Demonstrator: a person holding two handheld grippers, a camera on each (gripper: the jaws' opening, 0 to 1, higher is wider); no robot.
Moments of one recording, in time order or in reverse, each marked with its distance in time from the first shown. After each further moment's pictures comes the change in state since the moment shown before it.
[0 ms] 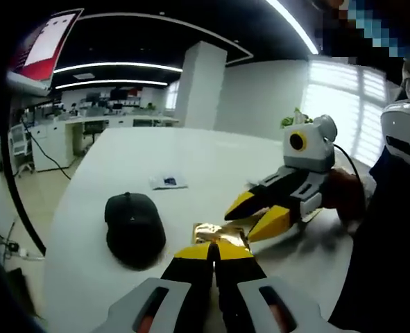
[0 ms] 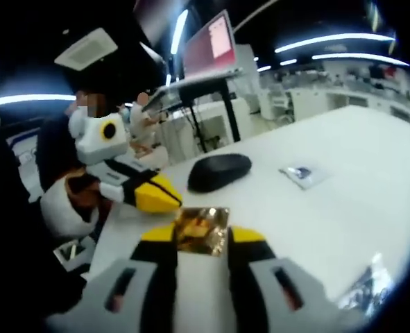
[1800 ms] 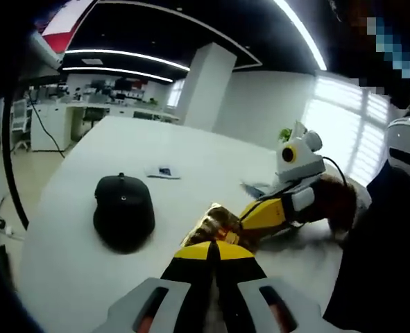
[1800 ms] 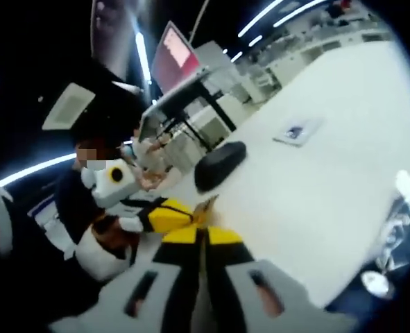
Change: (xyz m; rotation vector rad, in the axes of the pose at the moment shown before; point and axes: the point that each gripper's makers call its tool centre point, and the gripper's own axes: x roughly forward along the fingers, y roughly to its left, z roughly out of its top) left arm 0.000 -0.005 -0.006 -0.088 -0.047 -0.054; right arm -0.008 0.011 -0.003 0.423 -0.075 0.119
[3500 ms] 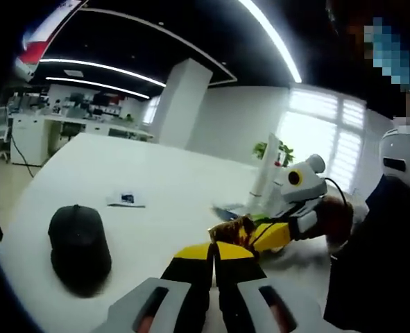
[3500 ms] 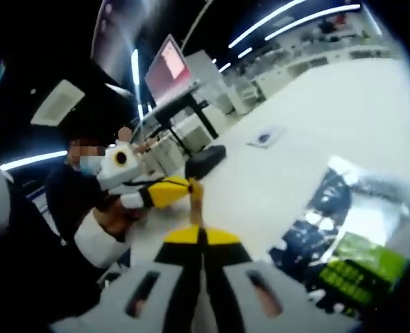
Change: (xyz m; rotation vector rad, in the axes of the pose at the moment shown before) left arm 0.036 -0.036 0.023 0.049 -0.064 -0.172; right arm -0.063 -0.004 -0.014 -0.064 -0.063 -0.149
